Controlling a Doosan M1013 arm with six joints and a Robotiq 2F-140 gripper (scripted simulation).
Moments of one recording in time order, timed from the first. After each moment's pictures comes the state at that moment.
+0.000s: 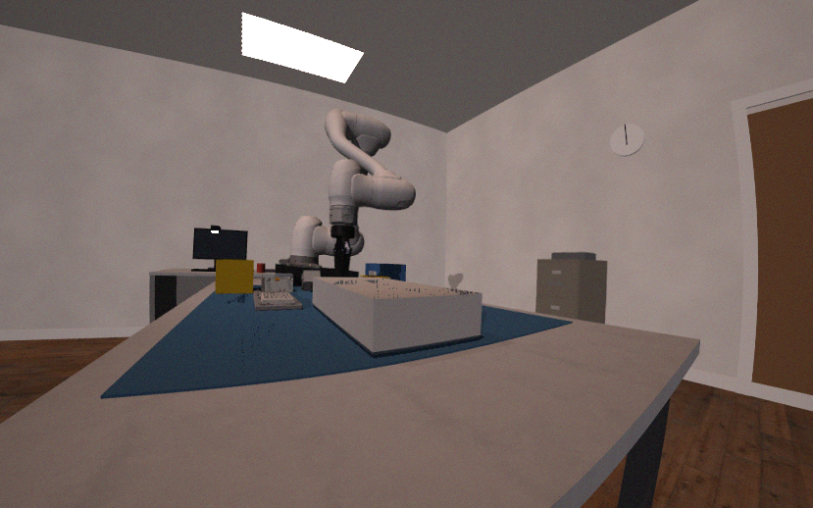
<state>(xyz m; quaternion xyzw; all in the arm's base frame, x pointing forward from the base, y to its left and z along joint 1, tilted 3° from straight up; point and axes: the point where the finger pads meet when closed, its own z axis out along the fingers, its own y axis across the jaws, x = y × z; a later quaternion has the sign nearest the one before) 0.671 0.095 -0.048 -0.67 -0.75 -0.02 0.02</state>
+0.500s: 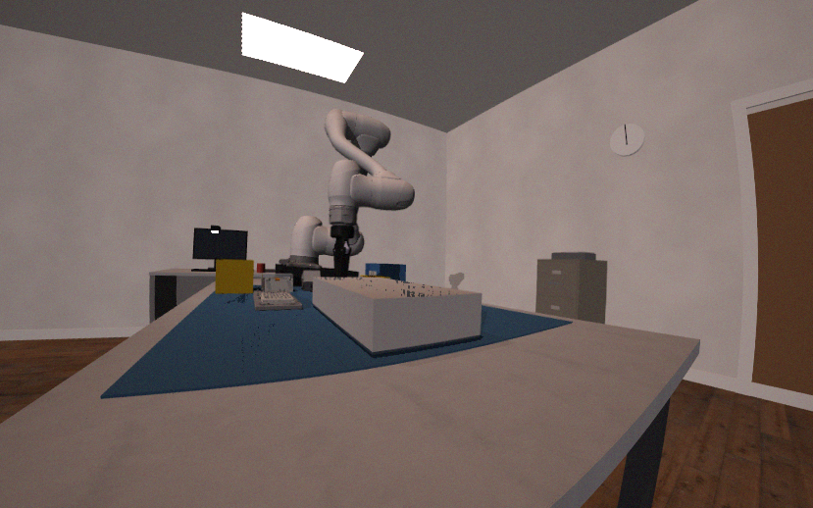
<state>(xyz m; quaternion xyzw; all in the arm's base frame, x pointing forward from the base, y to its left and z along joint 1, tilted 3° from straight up) 0.666 0.094 -0.048 -0.67 -0.75 -0.02 0.02</state>
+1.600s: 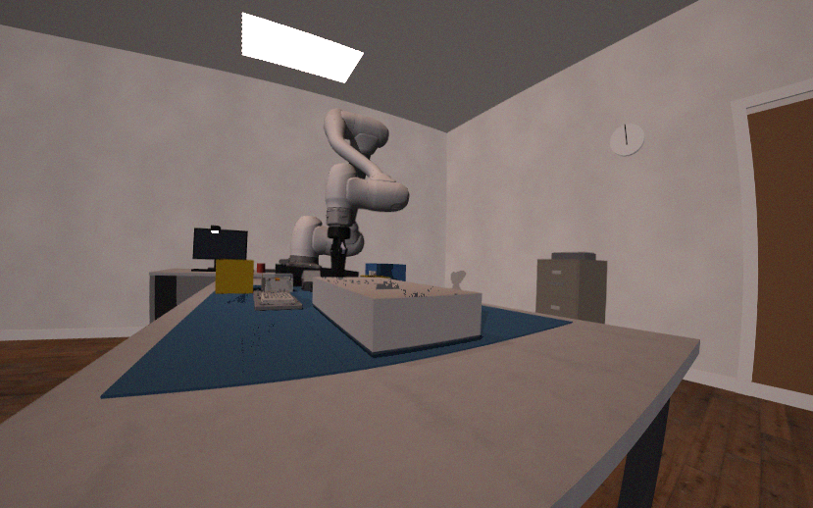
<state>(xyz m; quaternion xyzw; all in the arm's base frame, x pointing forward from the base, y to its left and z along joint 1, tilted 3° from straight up) 0.628 0.090 -0.048 -0.67 -0.75 -0.02 0.02</state>
